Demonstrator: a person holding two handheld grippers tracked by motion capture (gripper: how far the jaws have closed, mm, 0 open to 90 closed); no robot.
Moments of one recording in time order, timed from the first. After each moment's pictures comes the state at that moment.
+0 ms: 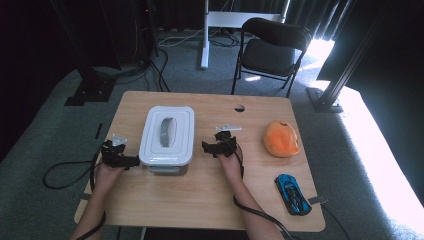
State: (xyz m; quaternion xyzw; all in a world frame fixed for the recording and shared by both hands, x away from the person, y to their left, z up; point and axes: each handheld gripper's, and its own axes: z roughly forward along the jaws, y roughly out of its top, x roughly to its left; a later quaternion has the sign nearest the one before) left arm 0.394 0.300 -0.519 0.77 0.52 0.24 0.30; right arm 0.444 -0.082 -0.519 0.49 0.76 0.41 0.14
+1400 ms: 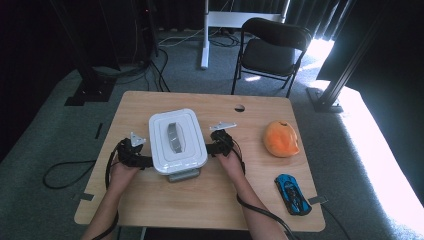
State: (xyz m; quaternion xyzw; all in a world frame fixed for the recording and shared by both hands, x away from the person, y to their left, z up) left arm 0.375 0.240 -0.498 0.79 0.48 0.25 0.31; right arm 0.440 -0.075 -0.503 0.40 0.81 0.41 0.12
